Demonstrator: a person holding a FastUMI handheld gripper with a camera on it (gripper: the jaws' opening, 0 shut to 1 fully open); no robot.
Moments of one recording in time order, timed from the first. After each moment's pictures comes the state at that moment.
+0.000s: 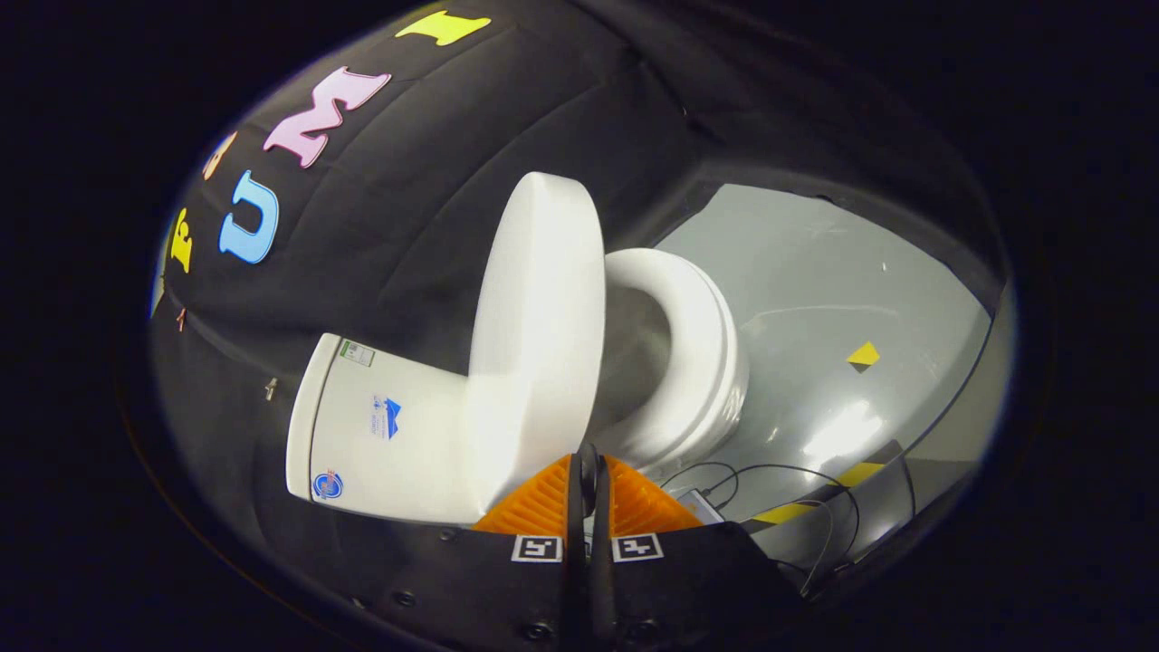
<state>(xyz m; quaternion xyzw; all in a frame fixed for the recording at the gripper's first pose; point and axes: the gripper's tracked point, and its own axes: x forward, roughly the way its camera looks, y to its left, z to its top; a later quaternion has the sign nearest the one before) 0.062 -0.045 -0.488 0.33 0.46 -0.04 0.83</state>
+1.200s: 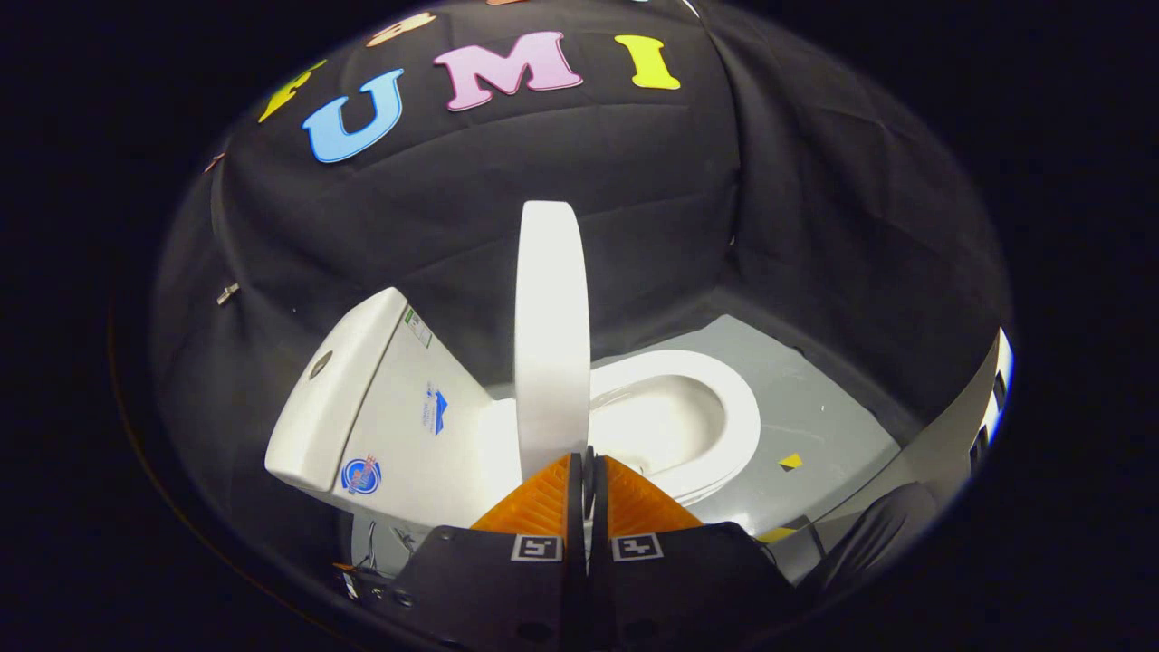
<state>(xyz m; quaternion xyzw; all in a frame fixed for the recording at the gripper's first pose) 0.078 0.118 -0.364 0.08 0.37 -0.08 0.92</state>
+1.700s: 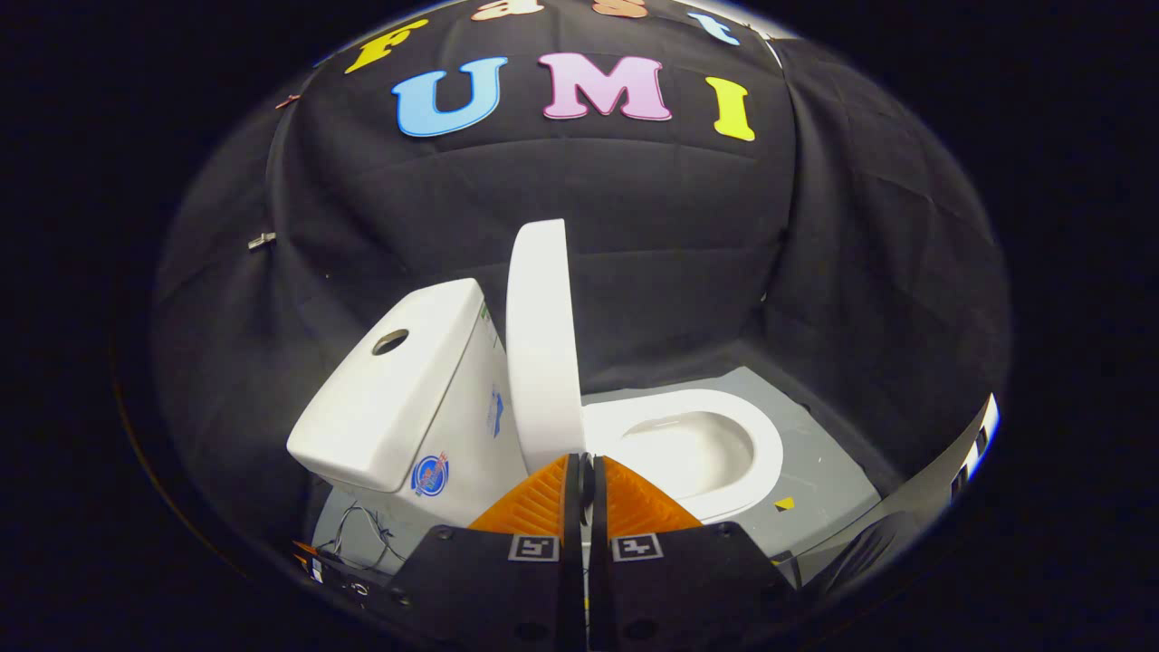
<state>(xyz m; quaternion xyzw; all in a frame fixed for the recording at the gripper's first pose) 0.084 0.217 -0.352 -0.02 0.33 -0.04 0.94</state>
